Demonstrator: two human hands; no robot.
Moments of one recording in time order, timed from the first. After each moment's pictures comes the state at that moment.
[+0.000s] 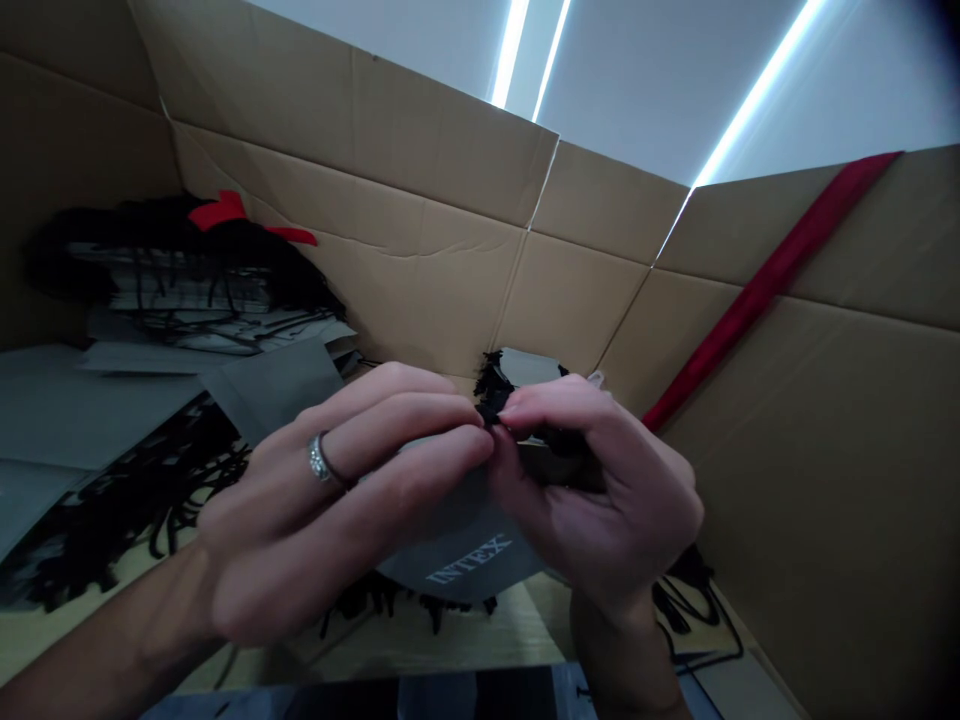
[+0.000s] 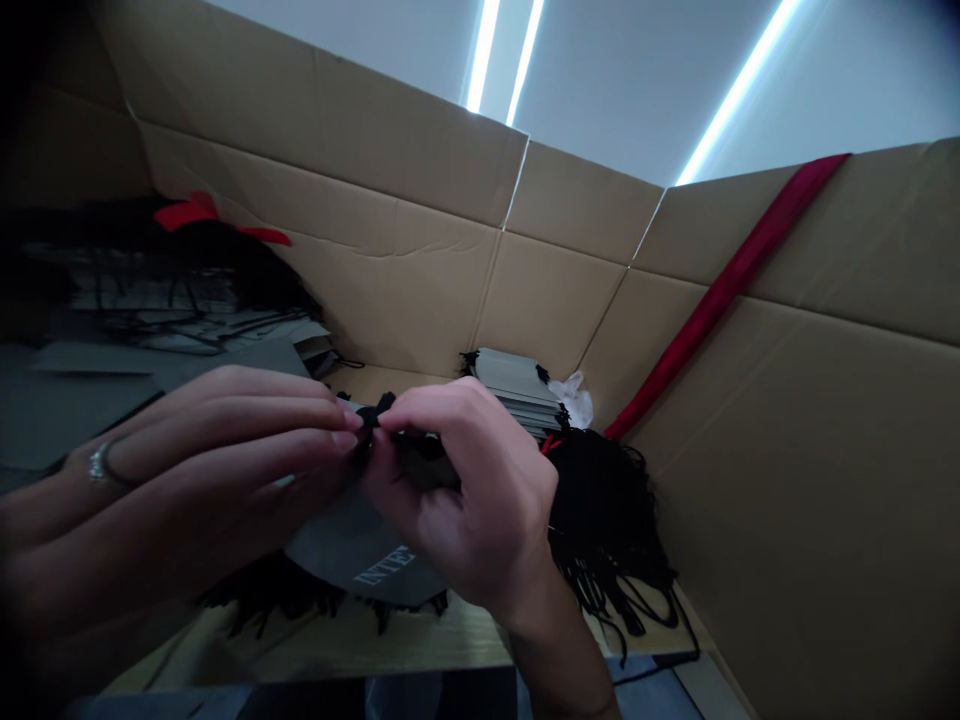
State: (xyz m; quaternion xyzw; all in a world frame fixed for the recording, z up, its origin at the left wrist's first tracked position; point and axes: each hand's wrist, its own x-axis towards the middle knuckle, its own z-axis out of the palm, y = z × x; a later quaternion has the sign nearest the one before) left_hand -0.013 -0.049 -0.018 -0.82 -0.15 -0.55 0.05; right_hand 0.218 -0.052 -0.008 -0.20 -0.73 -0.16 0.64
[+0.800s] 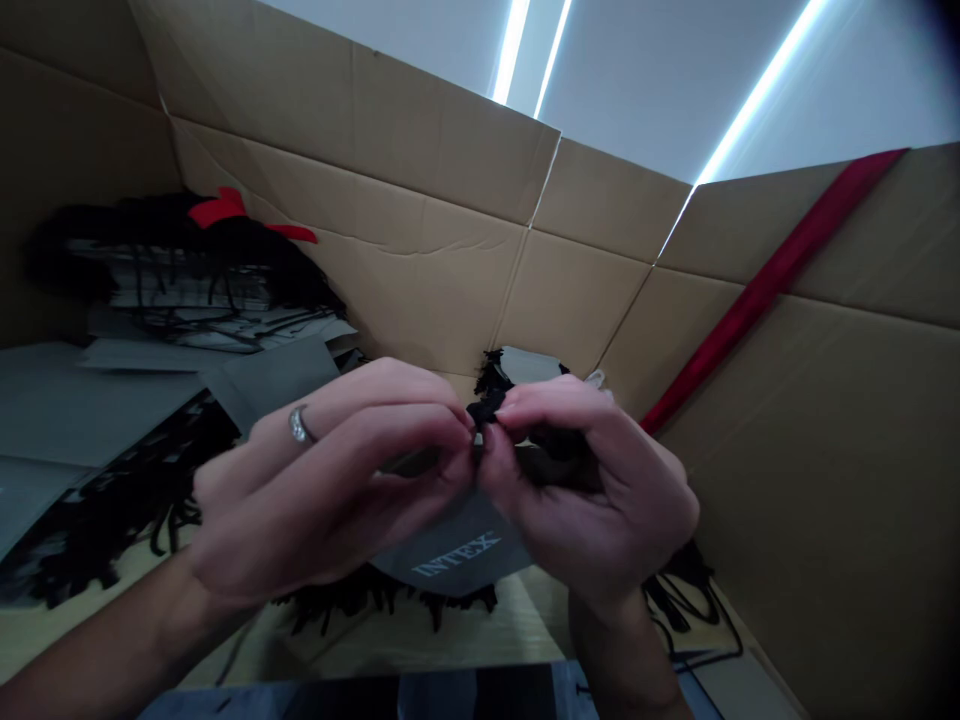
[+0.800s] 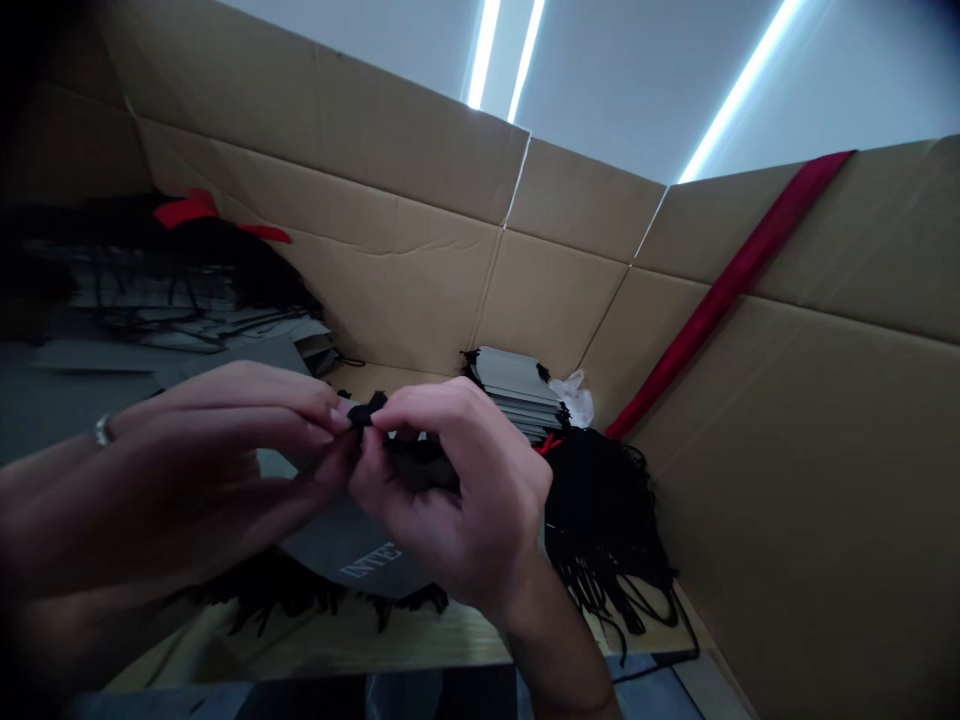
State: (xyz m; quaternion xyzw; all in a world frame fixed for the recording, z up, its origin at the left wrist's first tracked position) left_hand -0.008 -0.028 -0.021 -0.81 -0.16 -0.57 -0.01; right_hand 0.210 -0.051 -0.011 -0.21 -0.71 -0.15 0.66
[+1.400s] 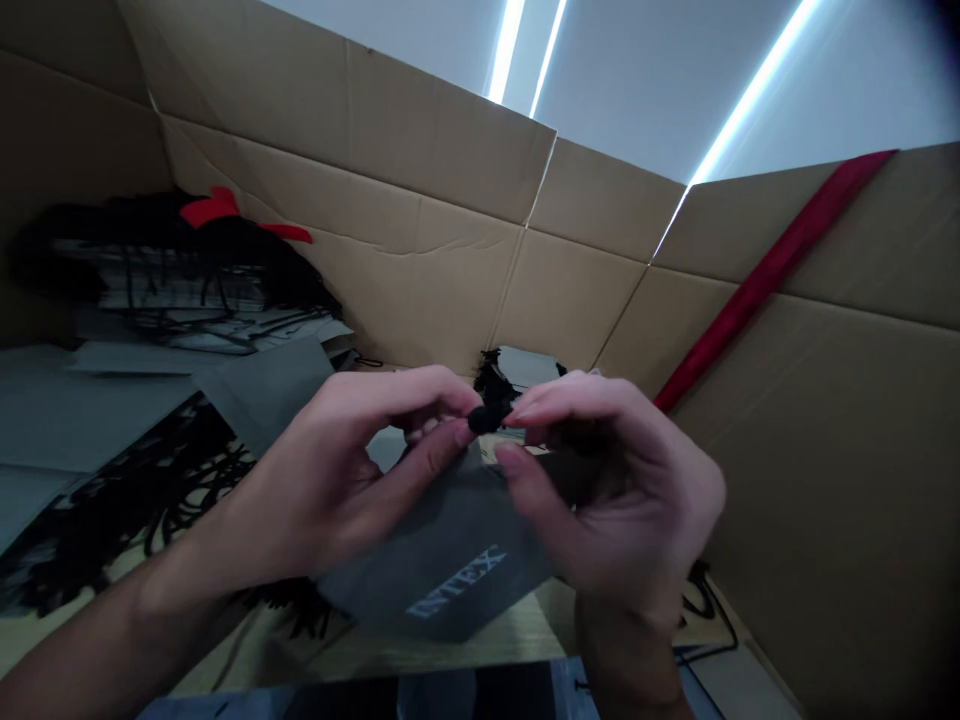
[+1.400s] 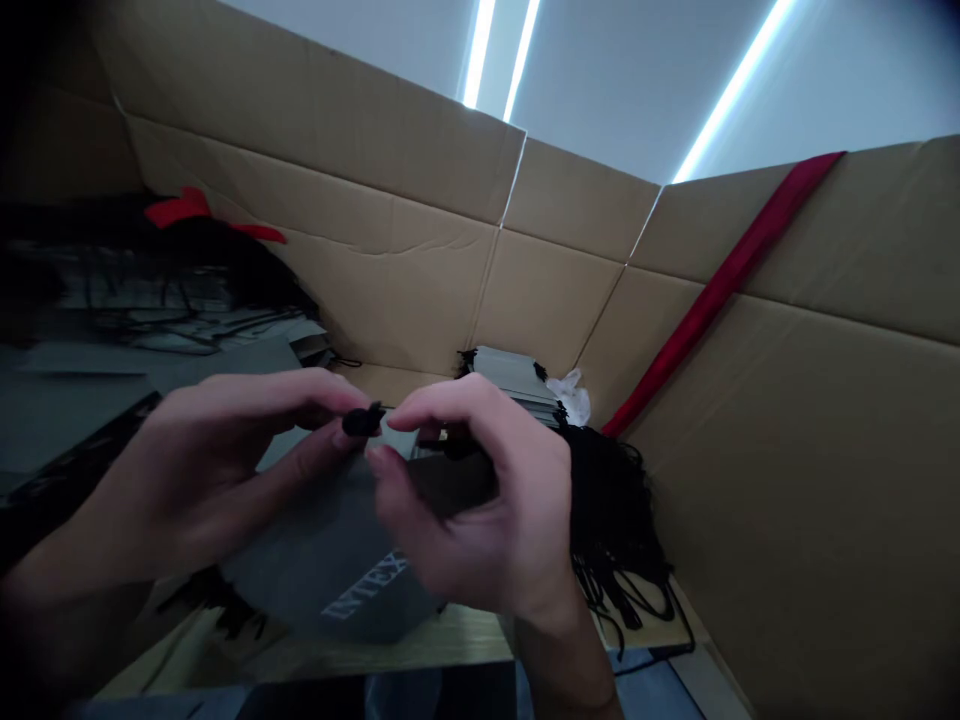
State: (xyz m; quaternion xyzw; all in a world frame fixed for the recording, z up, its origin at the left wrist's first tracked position) left_hand 0.003 -0.021 -0.001 -0.83 -0.15 -0.51 -0.14; right_hand 0.226 -0.068 -0.003 -0.24 -0.74 -0.01 0.63
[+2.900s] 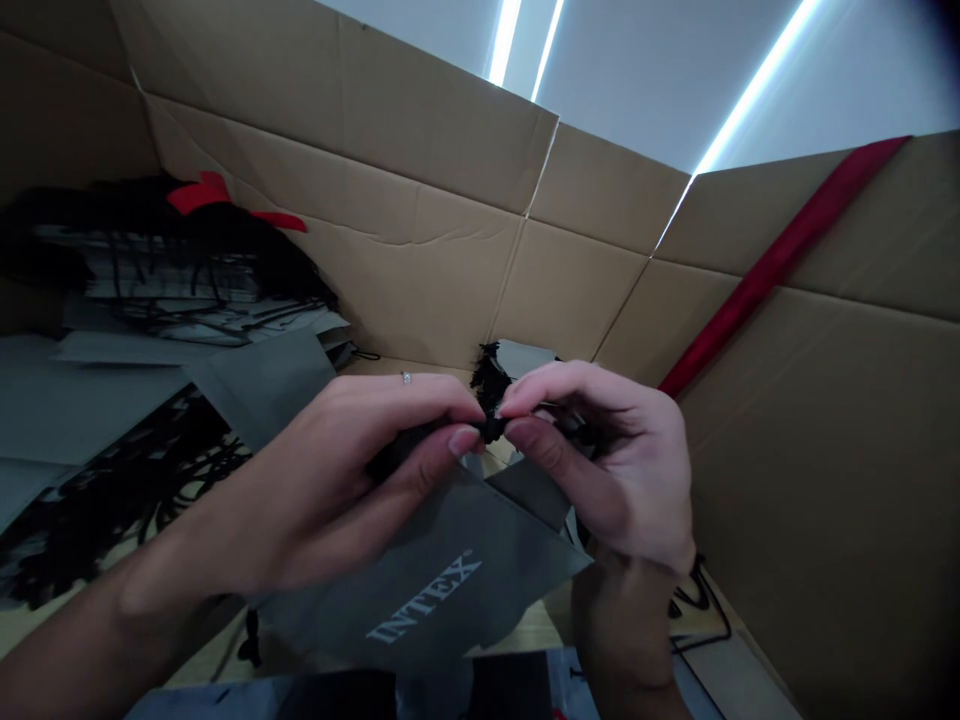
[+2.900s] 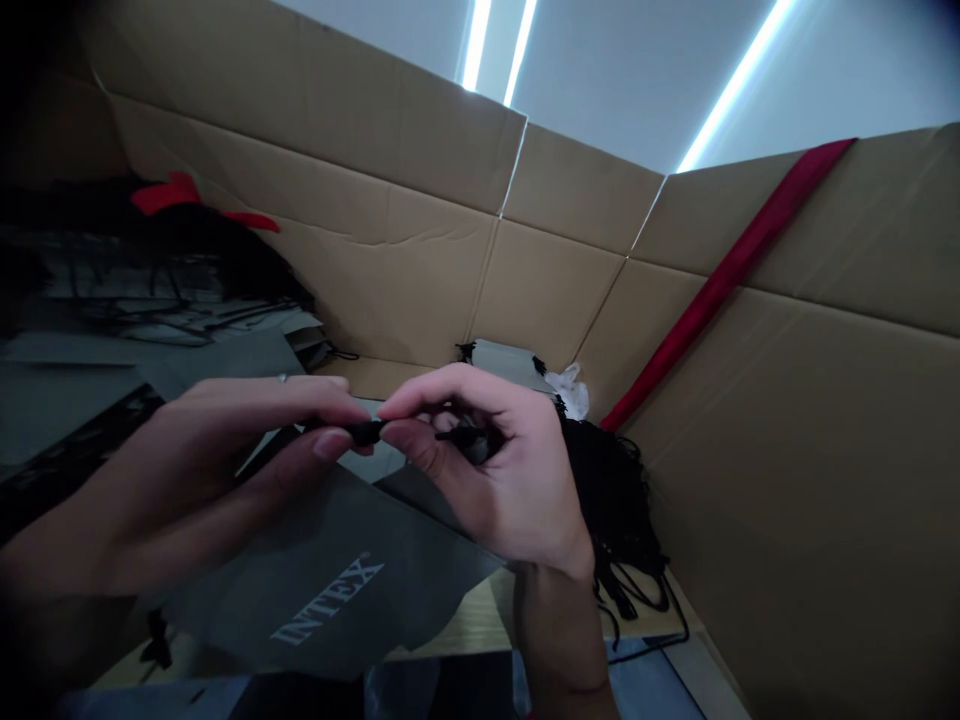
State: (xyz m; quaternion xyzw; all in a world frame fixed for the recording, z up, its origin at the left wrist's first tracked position) left_hand 0.000 -0.026 0.005 -0.88 -0.14 -0.44 -0.15; right_hand 0.249 -0.061 0.011 -0.30 -0.74 0.21 0.57
